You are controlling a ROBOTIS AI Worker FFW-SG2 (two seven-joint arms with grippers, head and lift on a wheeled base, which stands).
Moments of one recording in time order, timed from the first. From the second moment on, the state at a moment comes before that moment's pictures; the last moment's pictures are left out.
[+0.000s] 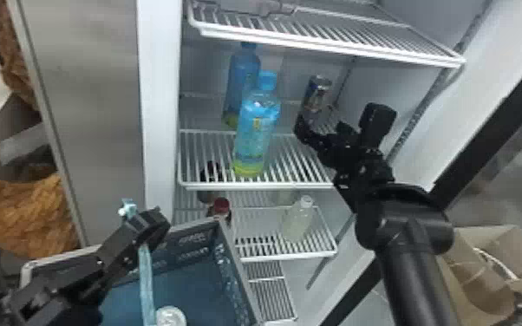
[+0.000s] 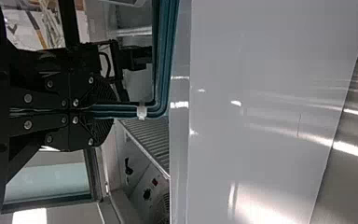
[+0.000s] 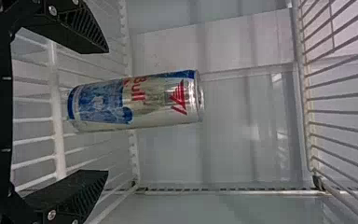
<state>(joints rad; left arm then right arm) 0.30 0.00 0.17 -1.86 1.66 1.07 -0.30 -0.27 -0.19 -0.13 -1.50 -0.23 0.33 0.11</state>
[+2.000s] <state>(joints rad) 0.28 0.02 0.15 -1.84 1.68 1.06 -0.30 -0.51 -0.19 -0.05 -1.27 -0.12 0.39 0.08</state>
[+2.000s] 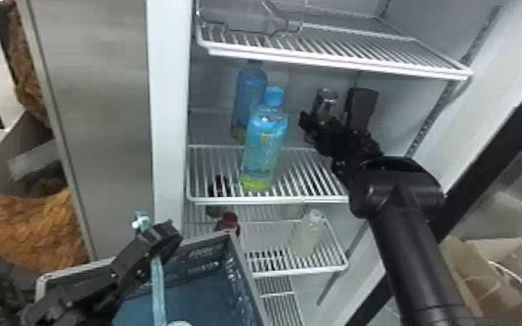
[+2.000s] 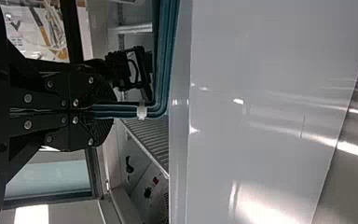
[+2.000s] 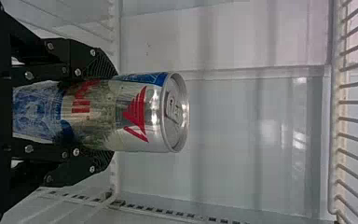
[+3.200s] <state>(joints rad) 0.30 0.01 0.15 -1.84 1.68 1.05 -0.31 -0.02 -0.25 -0.04 -1.96 -0.29 0.53 0.06</state>
